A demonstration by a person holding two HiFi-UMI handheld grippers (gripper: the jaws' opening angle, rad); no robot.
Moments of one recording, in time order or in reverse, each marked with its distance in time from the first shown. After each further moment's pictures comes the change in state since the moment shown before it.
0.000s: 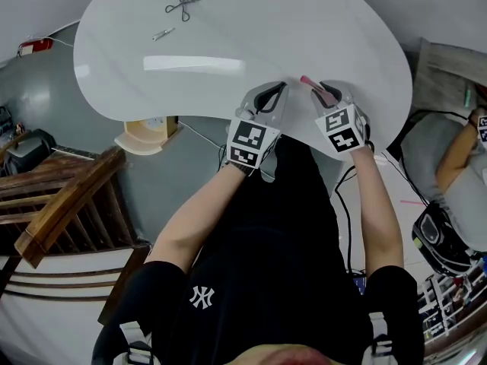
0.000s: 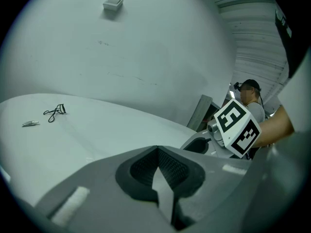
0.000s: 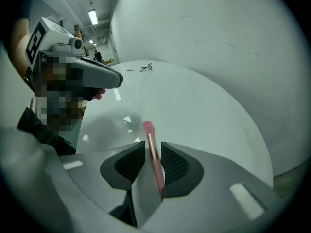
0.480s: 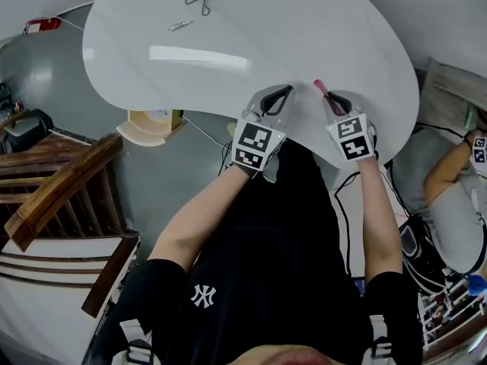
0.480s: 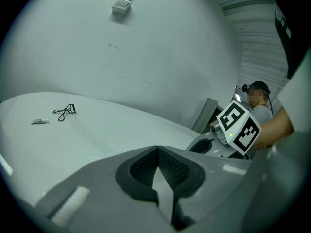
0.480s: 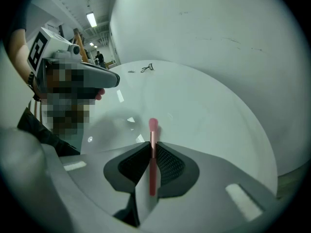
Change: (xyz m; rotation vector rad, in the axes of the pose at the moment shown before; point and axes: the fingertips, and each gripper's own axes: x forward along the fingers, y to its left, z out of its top) left arm -0.012 0.018 0.004 -0.032 -0.030 0.056; right arm 0.000 0.002 0.005 0.021 0.006 0.052
